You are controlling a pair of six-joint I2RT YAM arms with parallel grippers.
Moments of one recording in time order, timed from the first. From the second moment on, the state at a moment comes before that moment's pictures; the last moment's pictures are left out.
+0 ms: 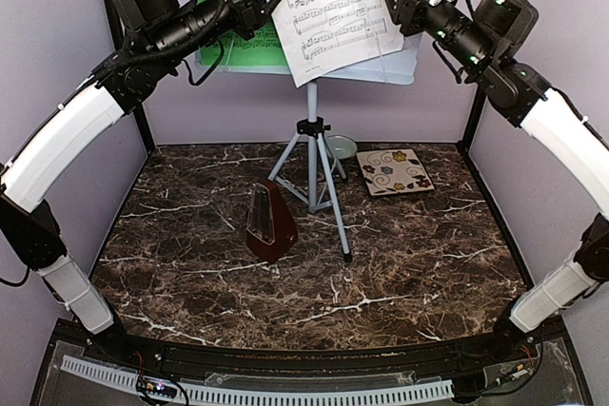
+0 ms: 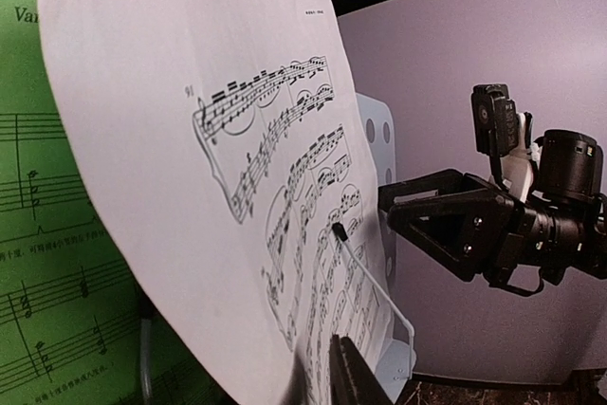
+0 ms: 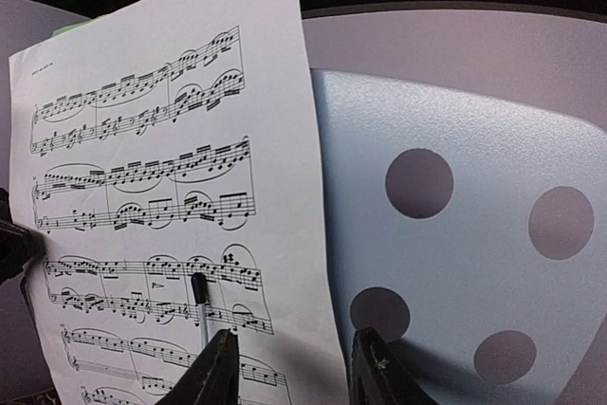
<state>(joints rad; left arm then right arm) -0.76 1.63 1.99 -0.04 0.22 0.09 0.68 1.46 1.75 0.09 0.03 -0.17</state>
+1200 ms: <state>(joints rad) -0.76 1.69 2.06 -0.05 0.22 0.11 0.68 1.45 1.74 0.16 0.04 -0.21</state>
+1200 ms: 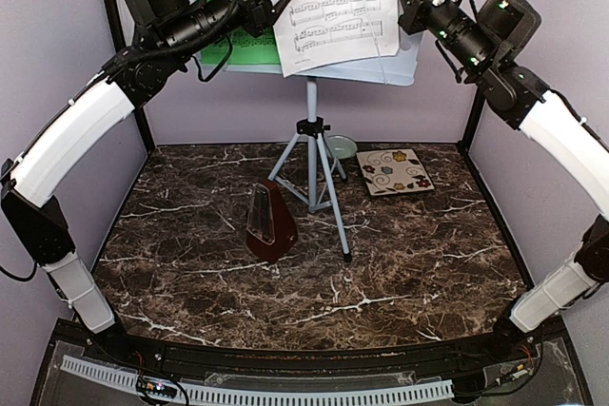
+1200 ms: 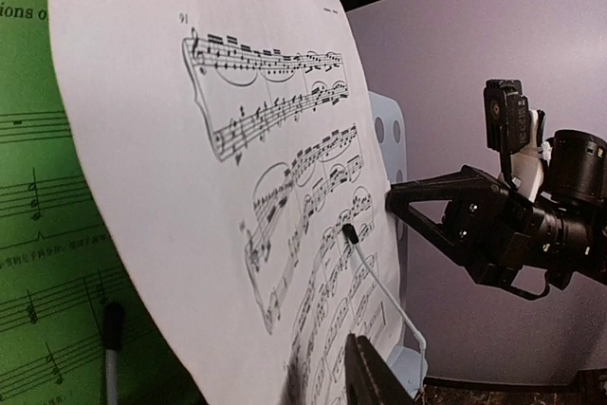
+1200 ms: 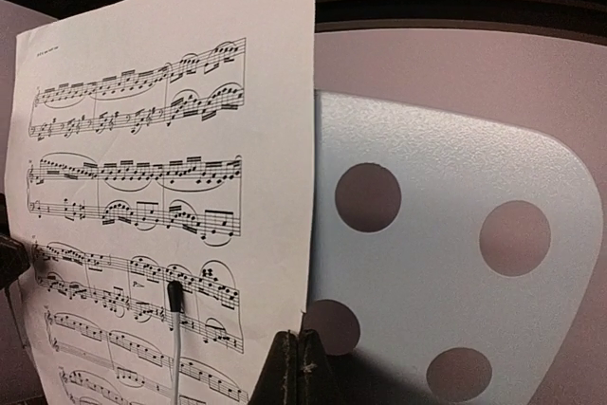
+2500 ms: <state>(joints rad) -0.76 1.63 1.93 -0.01 0.19 0.07 0.68 1.40 1.64 0.19 0.10 -0.20</state>
